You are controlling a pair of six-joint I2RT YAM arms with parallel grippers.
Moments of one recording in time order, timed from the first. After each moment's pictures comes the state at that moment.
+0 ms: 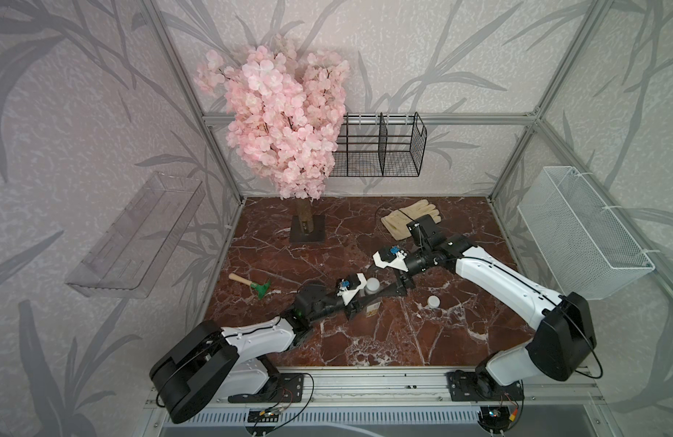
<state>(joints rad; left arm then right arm) -0.75 1.26 0.32 0.81 0.41 0.11 0.57 1.51 1.23 -0.71 -1.00 -0.90</state>
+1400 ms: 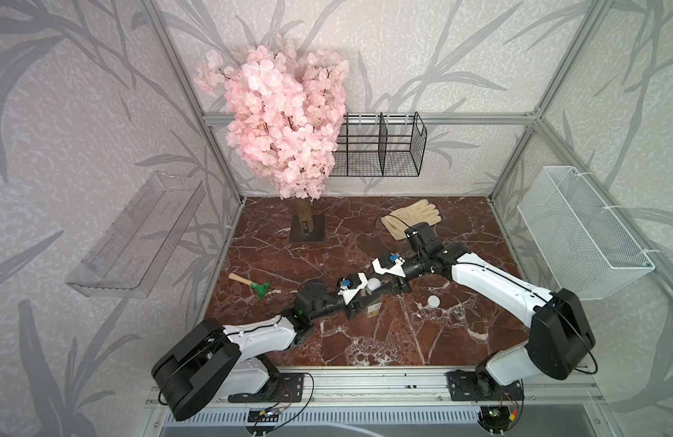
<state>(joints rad) -0.74 1.27 0.33 0.82 0.43 0.11 0.58 1.50 1.09 -0.50 -1.01 -0.87</state>
